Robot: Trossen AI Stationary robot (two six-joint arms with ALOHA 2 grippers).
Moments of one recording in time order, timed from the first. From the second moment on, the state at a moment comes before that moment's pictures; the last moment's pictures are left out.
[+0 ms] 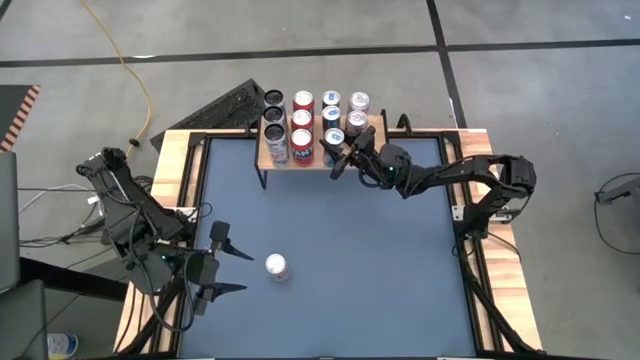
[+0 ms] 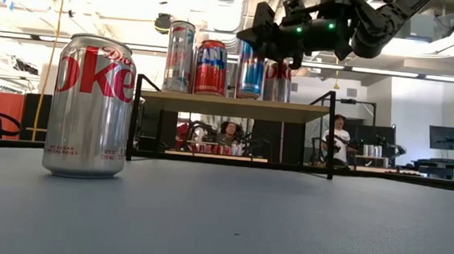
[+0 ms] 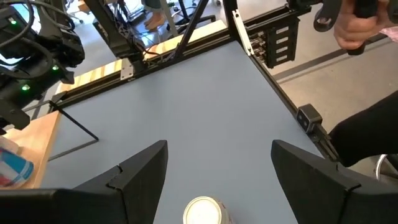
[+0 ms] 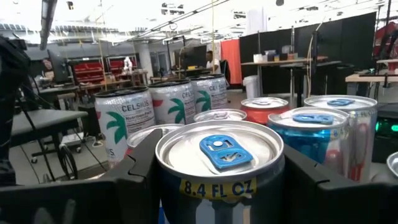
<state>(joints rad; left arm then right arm) -0.85 1.14 1.26 -0.61 -0.67 -0.07 -0.26 1.60 0.84 0.94 0.39 0.05</state>
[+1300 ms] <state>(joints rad) -0.85 1.14 1.26 -0.61 -0.67 -0.06 -0.27 1.61 0.84 0.91 0.36 0.02</state>
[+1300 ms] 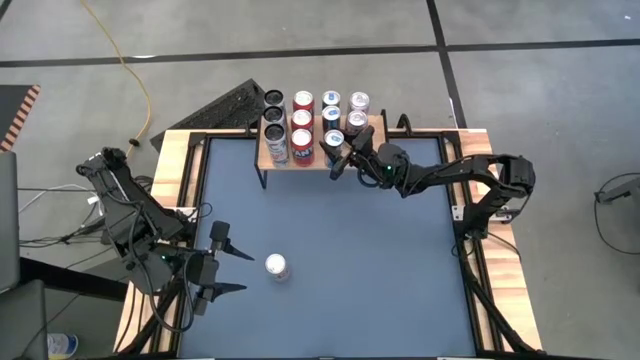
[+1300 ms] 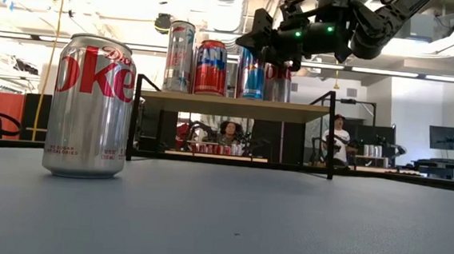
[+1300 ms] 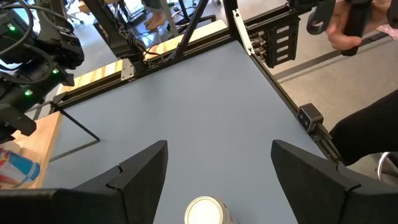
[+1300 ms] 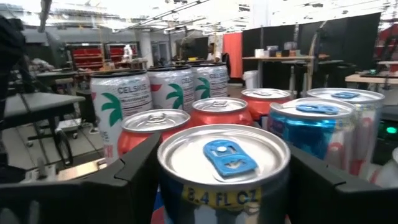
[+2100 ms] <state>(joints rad) -0.85 1.14 1.26 -0.62 -0.63 -0.08 -0.23 1.60 0.95 0.80 0.40 -0.17</state>
